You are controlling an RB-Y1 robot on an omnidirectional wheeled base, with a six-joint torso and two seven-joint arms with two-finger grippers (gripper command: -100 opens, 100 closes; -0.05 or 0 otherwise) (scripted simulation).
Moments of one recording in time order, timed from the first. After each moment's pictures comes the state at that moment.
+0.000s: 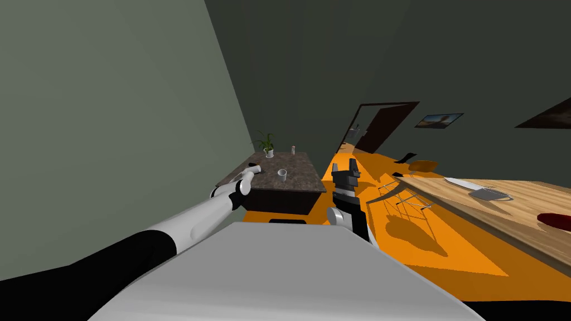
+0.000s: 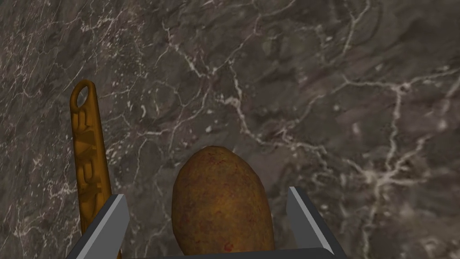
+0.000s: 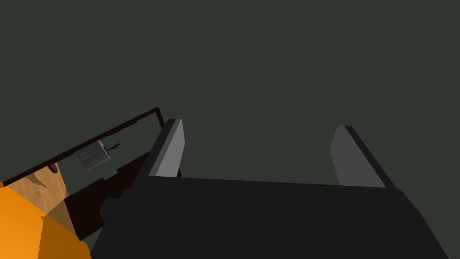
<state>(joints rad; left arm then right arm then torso) -0.91 0.26 0.56 -0.43 -0.02 0.49 0.66 0.47 0.04 -0.04 -2.25 -0.10 -0.47 -0.08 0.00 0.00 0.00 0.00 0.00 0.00</state>
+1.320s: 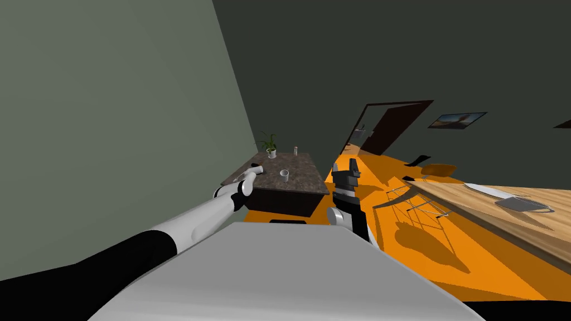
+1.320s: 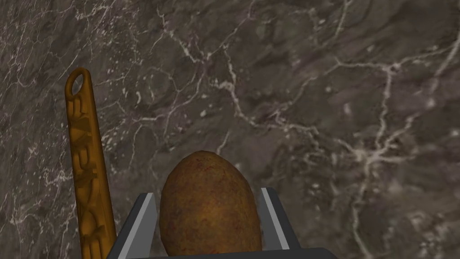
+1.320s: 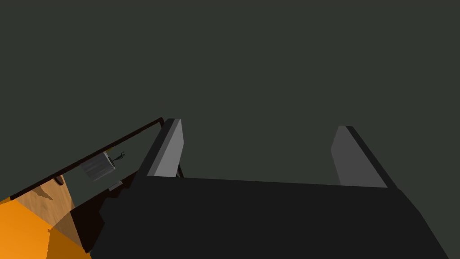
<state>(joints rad) -0.91 0.22 0.55 -0.44 -0.04 0.51 0.66 0.47 0.04 -0.04 -2.25 -0.10 -0.47 -0.08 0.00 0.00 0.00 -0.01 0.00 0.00</state>
